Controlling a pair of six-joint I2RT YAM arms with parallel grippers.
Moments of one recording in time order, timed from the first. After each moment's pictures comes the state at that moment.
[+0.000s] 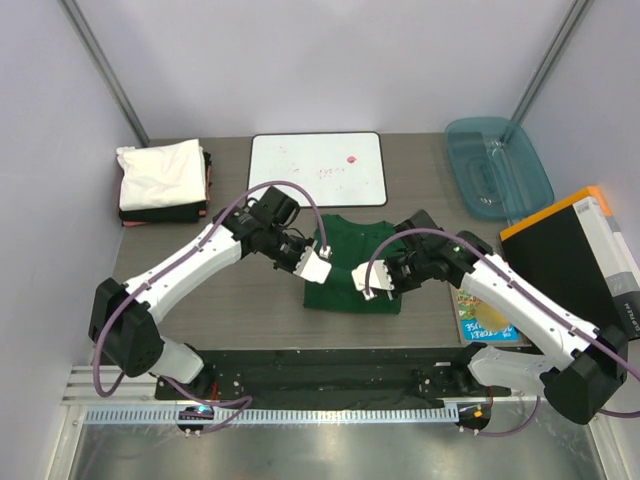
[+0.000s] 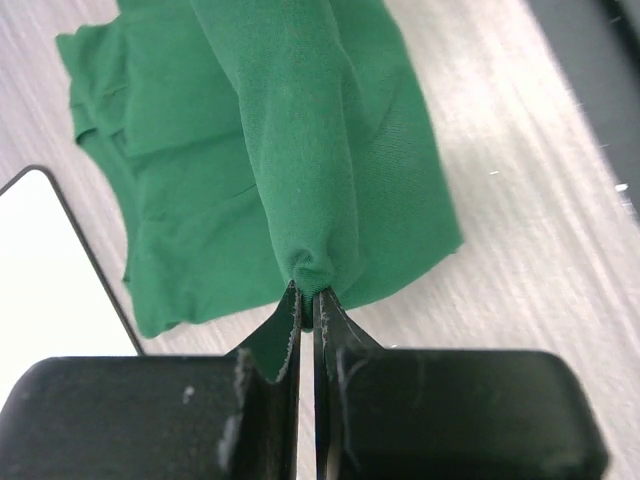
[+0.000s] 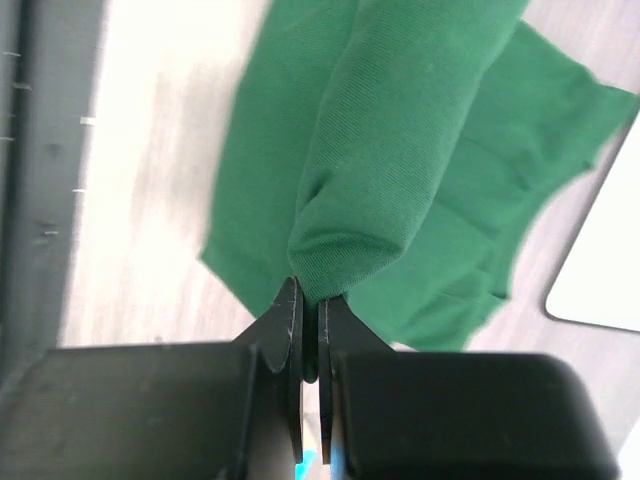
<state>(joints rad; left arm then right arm) -0.67 1.45 1.23 -0.87 0.63 1.38 0.64 1.14 1.01 -0.96 -0.39 -1.23</state>
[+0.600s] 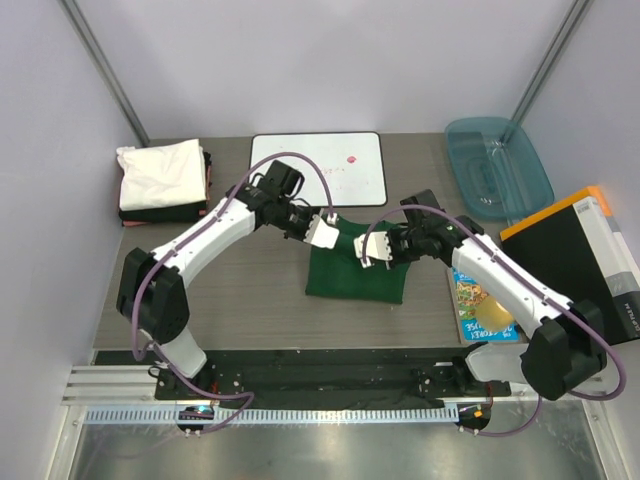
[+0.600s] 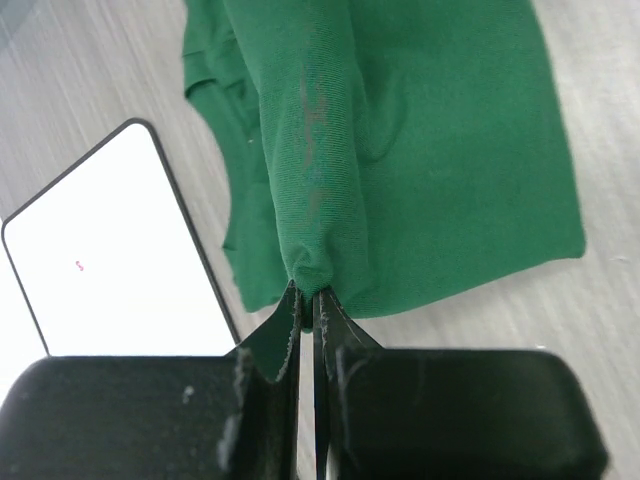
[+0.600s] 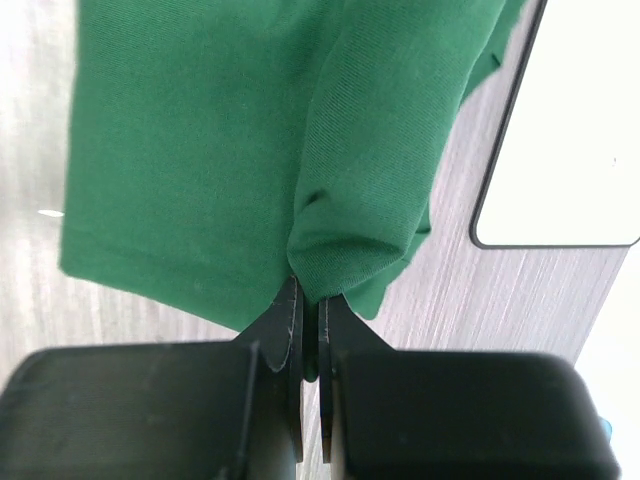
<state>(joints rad) -0.57 1.66 1.40 -0.75 0.63 1.41 0.47 1.28 1.01 -0.73 -0.32 -1.31</state>
